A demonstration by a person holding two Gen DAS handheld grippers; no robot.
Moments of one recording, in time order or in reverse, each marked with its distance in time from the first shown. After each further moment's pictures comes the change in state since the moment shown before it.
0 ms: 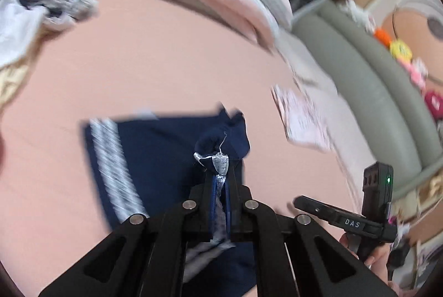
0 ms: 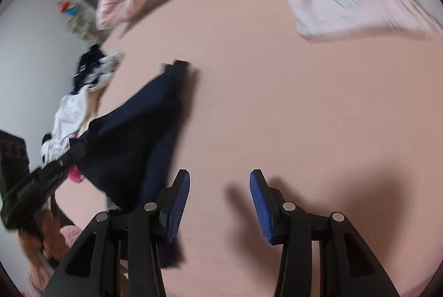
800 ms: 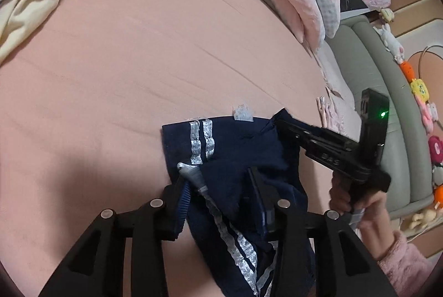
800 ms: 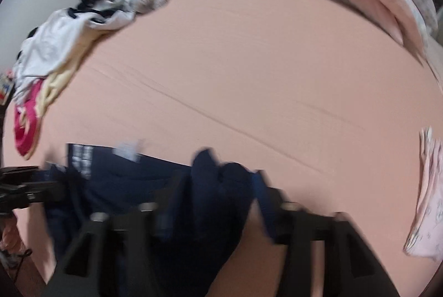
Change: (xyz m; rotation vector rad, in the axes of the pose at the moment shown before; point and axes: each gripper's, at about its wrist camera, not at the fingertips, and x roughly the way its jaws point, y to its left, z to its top) left arm 0.042 0.117 0.010 -0.167 0.135 -0.032; right arm 0.163 0.134 0.103 -0.542 0.091 -0.173
